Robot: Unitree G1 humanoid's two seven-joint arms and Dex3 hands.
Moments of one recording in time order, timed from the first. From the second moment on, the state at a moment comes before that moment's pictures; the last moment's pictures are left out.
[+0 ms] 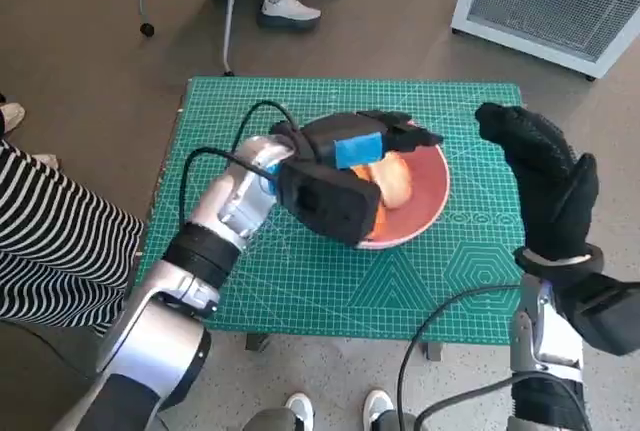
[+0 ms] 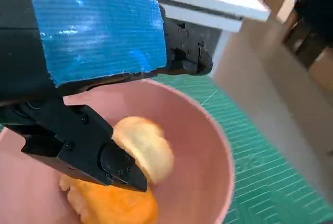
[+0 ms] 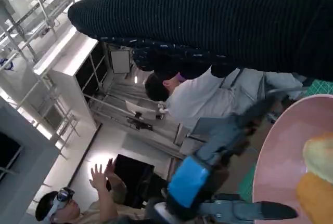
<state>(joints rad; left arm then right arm) -1.07 0.23 -0.36 0.87 0.39 -0.40 -0.42 -0.41 -0.19 -0.18 0.29 0.29 -0.57 0.40</state>
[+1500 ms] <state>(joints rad) -0.63 0.04 0.13 0.40 -0.35 -0.46 -0.49 -0.51 -0.18 -0.15 0.20 0.13 -0.53 0.21</state>
